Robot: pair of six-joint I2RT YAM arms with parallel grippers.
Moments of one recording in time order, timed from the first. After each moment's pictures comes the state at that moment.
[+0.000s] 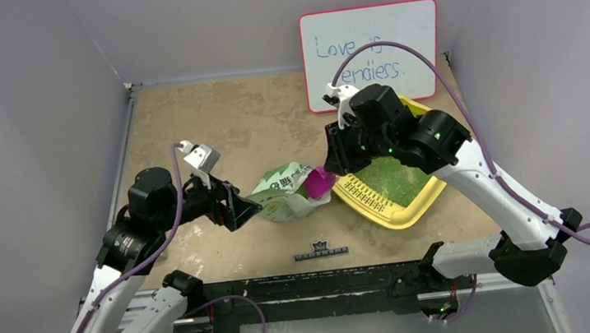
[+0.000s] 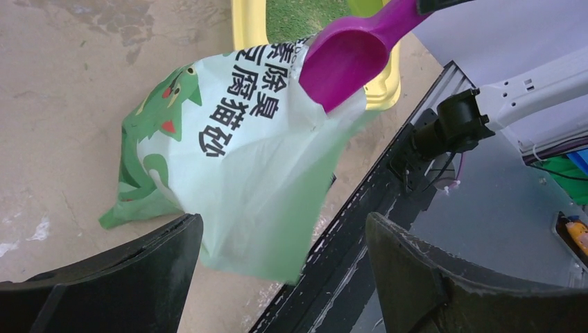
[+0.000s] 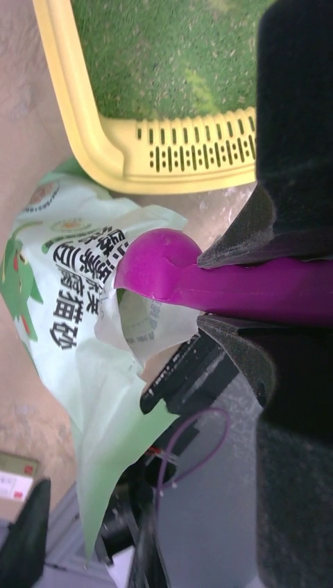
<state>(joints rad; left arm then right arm) -0.47 0.66 0.94 -0.66 0.50 -0.25 0.81 1.29 1.63 -1.11 -0.01 0.38</state>
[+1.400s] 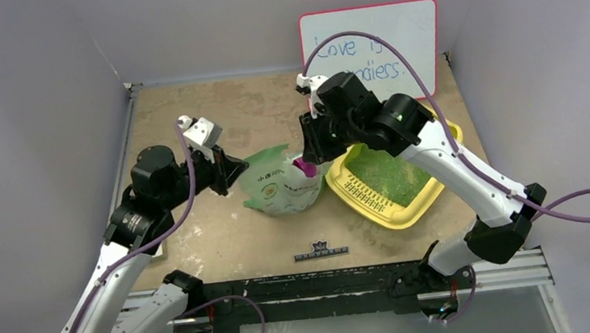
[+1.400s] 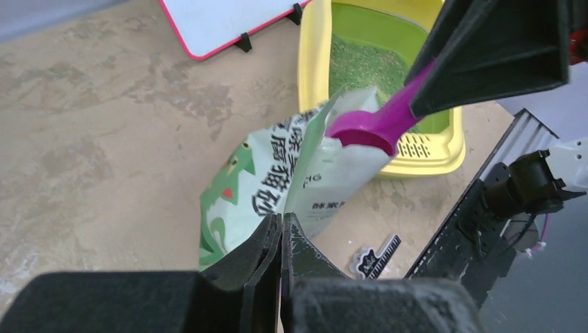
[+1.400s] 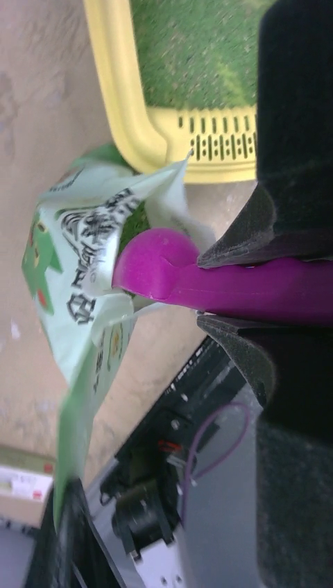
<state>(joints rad) -0.47 0.79 1.00 -0.47 0.38 -0.16 0.84 1.48 1.80 -1.13 0.03 0.39</state>
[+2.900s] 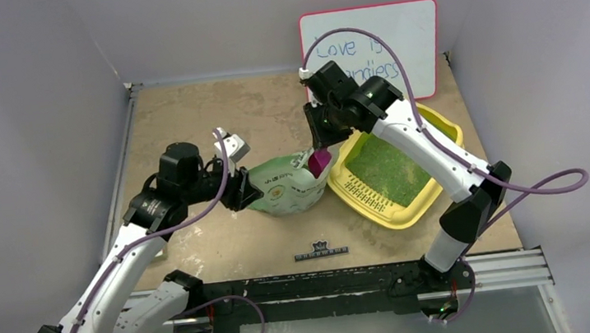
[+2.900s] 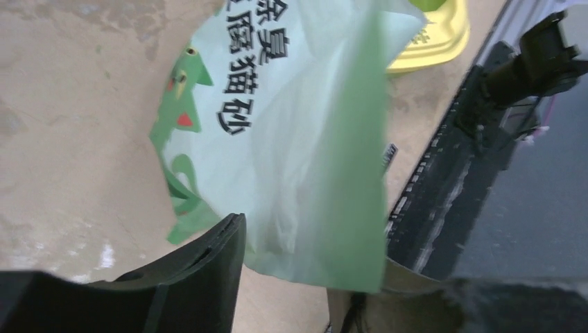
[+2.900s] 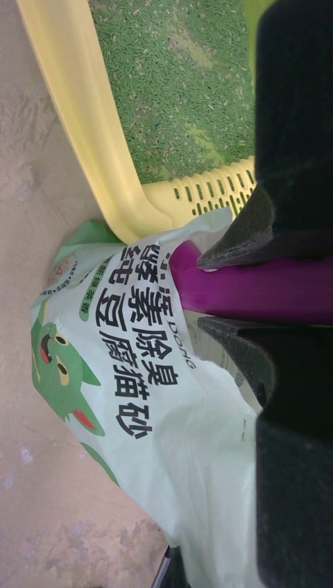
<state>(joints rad) -0.47 0.88 0.94 -0.62 0.56 0.03 0.71 1.66 1.86 -1.19 0.11 0.38</state>
